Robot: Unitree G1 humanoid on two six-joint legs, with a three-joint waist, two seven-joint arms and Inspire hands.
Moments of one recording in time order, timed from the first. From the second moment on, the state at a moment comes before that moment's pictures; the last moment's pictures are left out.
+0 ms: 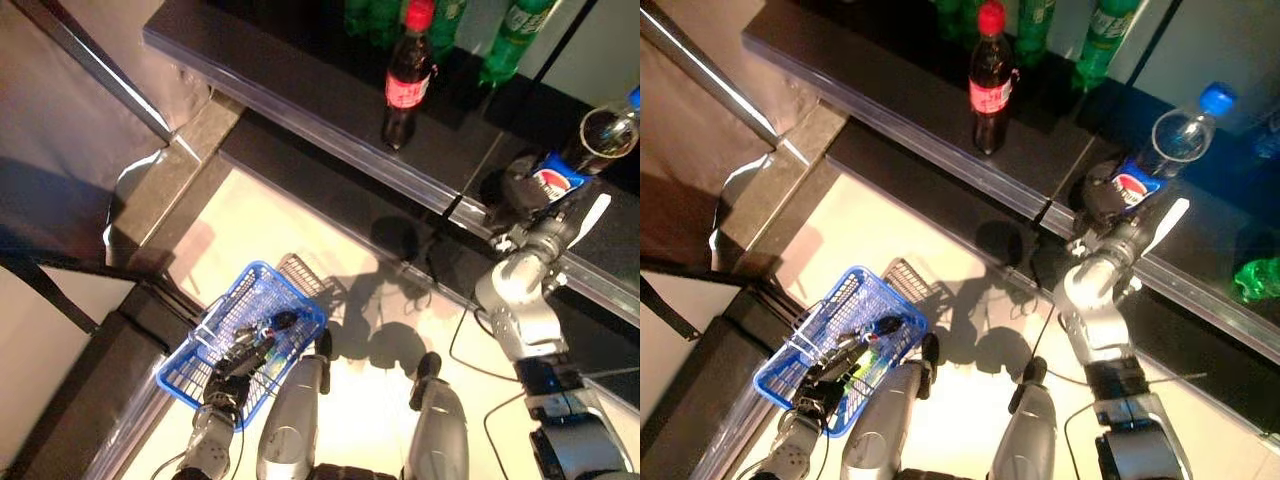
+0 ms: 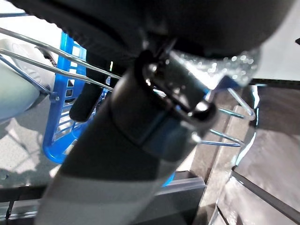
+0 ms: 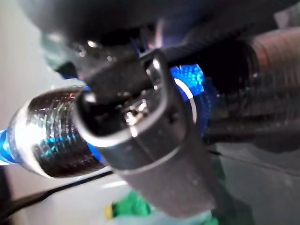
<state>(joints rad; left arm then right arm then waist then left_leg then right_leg) -0.02 0.25 -0.21 0.80 -1.16 -0.22 -0.03 -0.44 -0.47 0.11 0.13 0.42 -0.08 -0.87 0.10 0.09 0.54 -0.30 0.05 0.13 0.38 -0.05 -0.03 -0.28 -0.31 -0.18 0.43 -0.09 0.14</state>
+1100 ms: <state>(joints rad) 0.14 0.23 -0.12 0.45 -1.11 -0.22 -0.10 -0.18 -0.55 0.34 -0.31 0.51 0.00 -0.25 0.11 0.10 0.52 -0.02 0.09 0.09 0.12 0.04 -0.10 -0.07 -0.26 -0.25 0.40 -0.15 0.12</state>
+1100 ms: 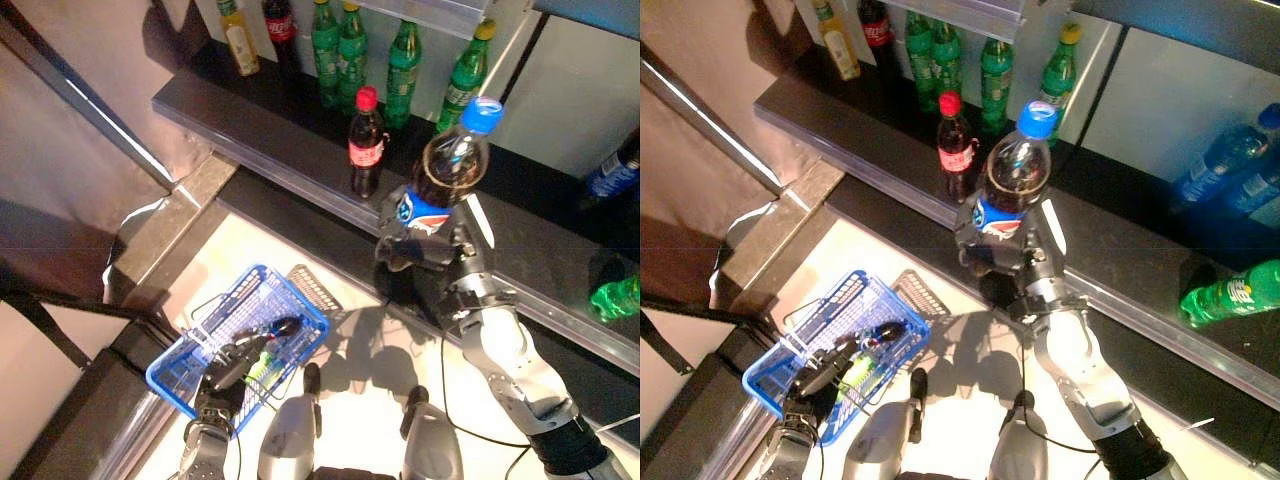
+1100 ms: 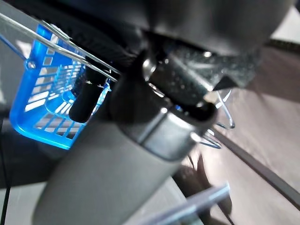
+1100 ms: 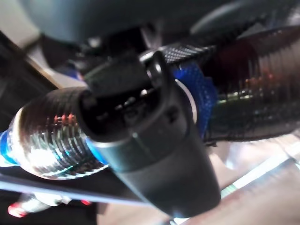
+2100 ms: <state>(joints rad) 0.17 0.42 -0.22 -0.04 -1.14 0.11 -0.24 -0.31 -0.42 0.56 -0.12 0.47 0.08 -0.50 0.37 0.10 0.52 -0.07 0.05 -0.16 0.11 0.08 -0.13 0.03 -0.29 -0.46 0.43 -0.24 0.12</state>
